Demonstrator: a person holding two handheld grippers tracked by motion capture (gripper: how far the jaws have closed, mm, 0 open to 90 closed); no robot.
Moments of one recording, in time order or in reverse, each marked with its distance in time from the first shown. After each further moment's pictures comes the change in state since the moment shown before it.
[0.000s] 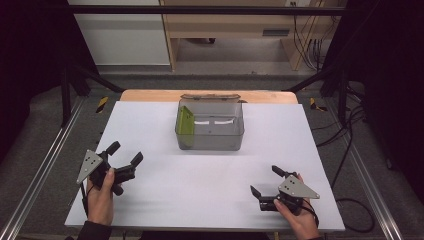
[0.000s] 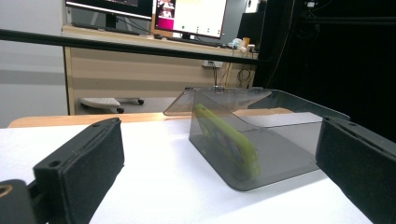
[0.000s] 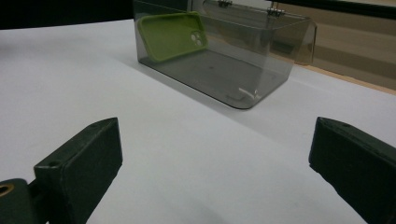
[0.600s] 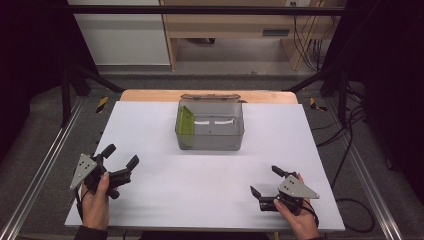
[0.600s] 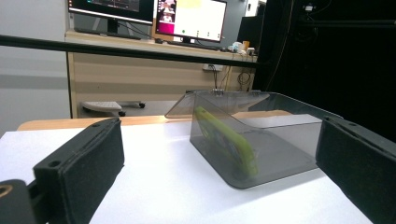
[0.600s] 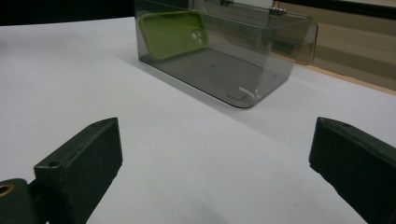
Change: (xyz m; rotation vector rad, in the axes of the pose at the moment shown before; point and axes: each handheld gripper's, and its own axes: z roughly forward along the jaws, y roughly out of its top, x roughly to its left) left arm -0.001 0.002 -0.016 -0.014 0.007 0.011; right arm 0.000 0.000 0.000 0.007 0.002 -0.008
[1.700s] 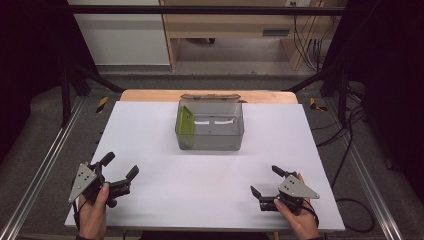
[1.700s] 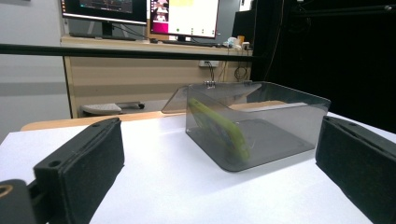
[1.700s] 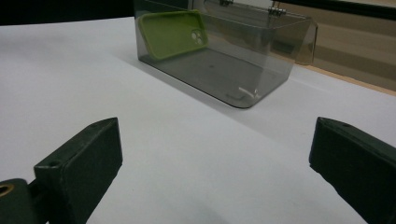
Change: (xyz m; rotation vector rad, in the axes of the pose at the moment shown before) left arm -0.012 -0.009 -0.019 0.012 -0.024 0.061; right arm -0.001 0.000 0.000 -0.003 0.001 -0.003
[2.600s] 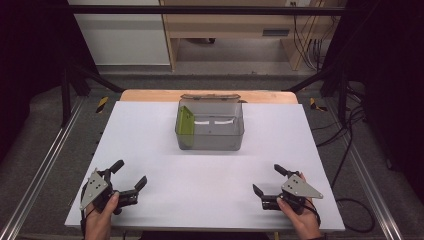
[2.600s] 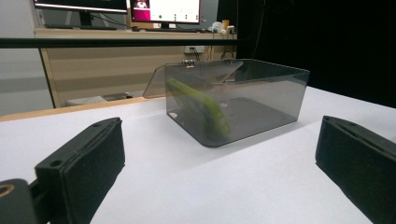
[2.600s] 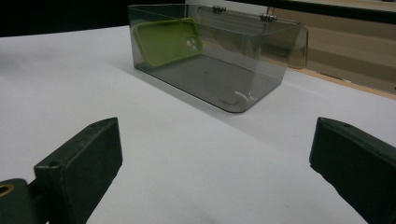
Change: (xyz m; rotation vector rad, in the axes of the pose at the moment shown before) left arm -0.017 -0.020 0.000 0.049 -0.060 0.046; right arm -0.005 0.000 -0.003 -0.025 -0.010 0.024
